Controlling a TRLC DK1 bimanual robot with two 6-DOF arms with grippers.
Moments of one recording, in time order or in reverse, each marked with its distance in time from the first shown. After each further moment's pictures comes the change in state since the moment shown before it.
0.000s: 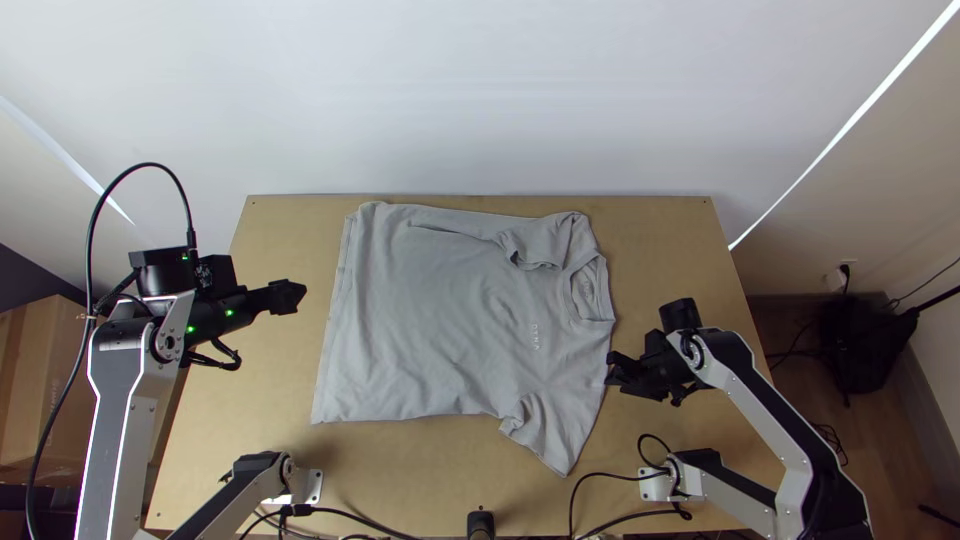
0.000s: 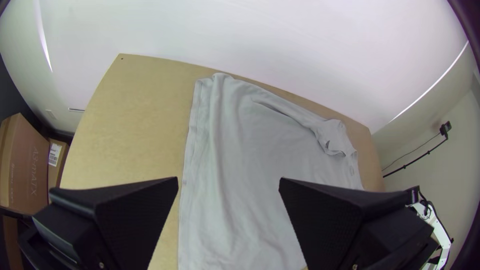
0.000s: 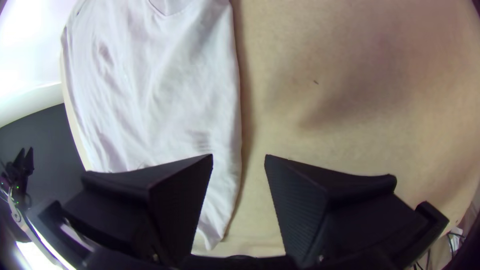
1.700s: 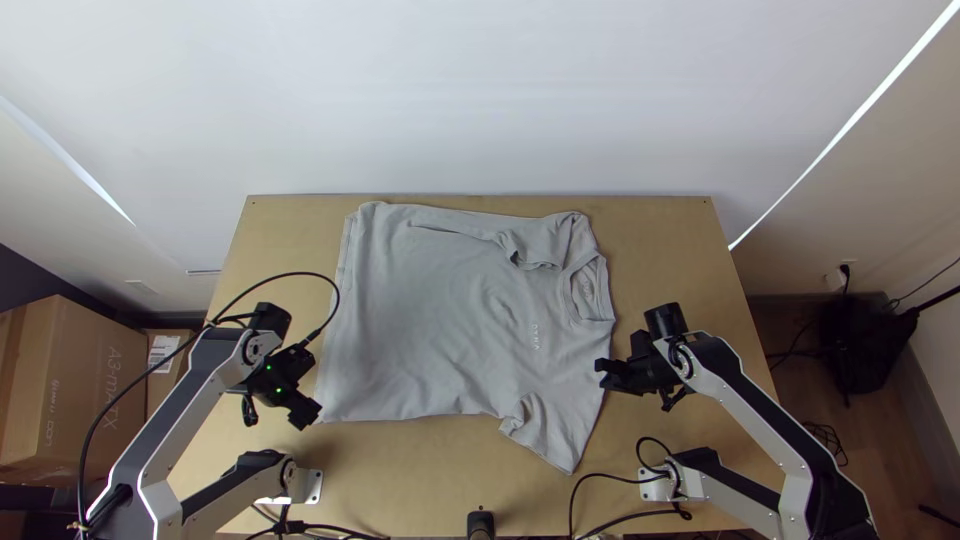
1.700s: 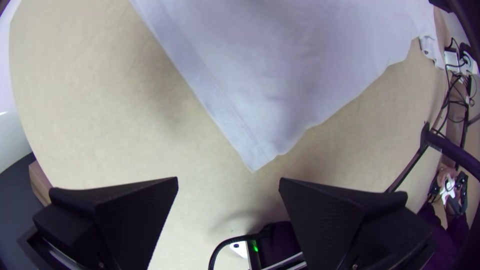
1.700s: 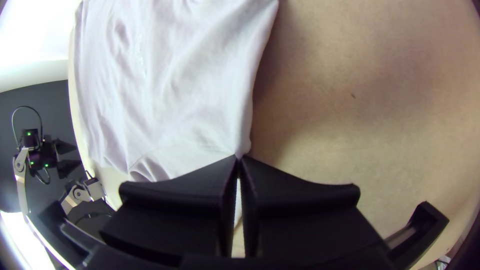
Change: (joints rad) left arm -0.151 0.137 -0.451 -0.247 -0.321 0.667; right arm 0.105 -0.022 -0.039 0.100 0.000 -0.014
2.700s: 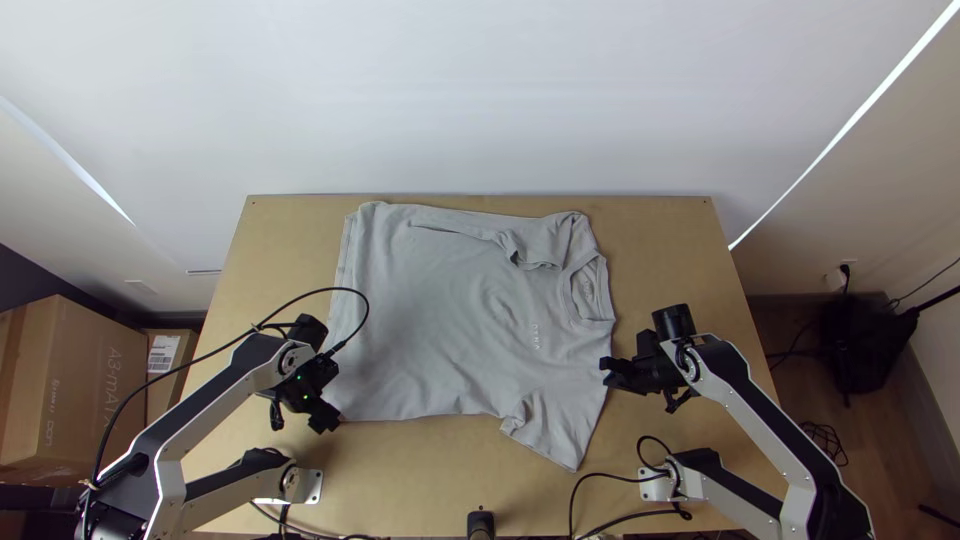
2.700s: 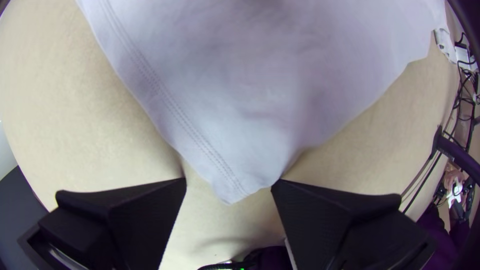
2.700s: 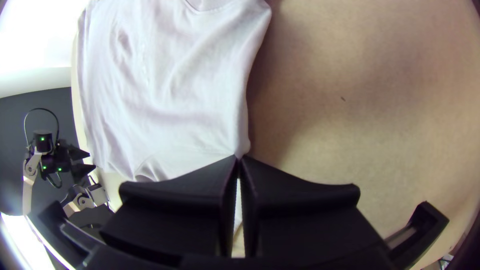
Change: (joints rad) left arm -0.183 0.093 -0.108 0.157 0.013 -0.163; right arm -0.034 -0.043 -0.007 -0.004 0.000 0.000
